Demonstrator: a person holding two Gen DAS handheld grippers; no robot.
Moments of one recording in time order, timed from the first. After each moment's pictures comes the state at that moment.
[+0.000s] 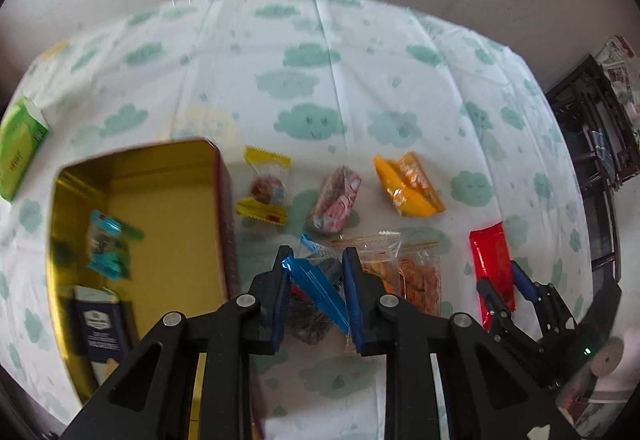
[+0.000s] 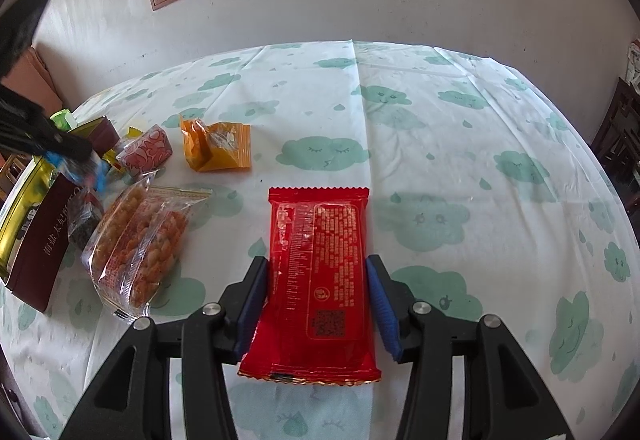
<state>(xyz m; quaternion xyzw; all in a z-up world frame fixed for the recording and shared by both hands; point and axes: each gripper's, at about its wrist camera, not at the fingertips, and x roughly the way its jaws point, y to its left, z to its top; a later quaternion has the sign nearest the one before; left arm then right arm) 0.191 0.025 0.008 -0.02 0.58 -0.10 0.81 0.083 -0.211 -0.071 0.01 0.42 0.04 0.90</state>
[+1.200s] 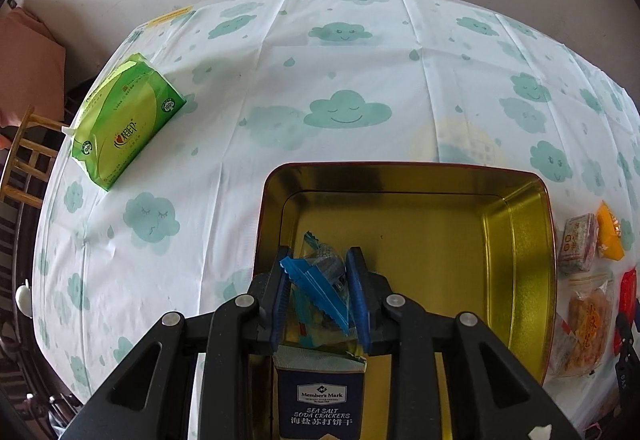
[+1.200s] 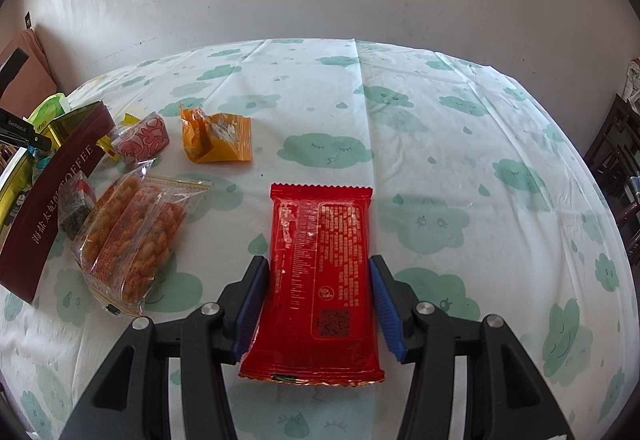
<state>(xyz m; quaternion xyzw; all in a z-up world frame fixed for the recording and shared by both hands) 0.225 0.194 -0.034 0.02 0.58 0.06 0.81 0.085 -0.203 -0.073 -0.02 0.43 0.03 0.90</state>
